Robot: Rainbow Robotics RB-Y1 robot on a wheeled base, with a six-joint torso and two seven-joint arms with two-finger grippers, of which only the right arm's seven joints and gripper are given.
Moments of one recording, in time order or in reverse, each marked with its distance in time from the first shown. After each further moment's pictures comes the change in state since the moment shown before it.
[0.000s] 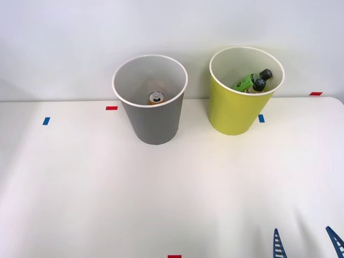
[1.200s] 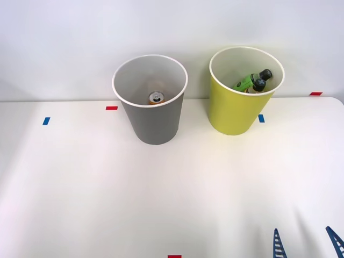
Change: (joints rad) arm 0.000 0.000 0.000 0.000 0.000 0.000 0.000
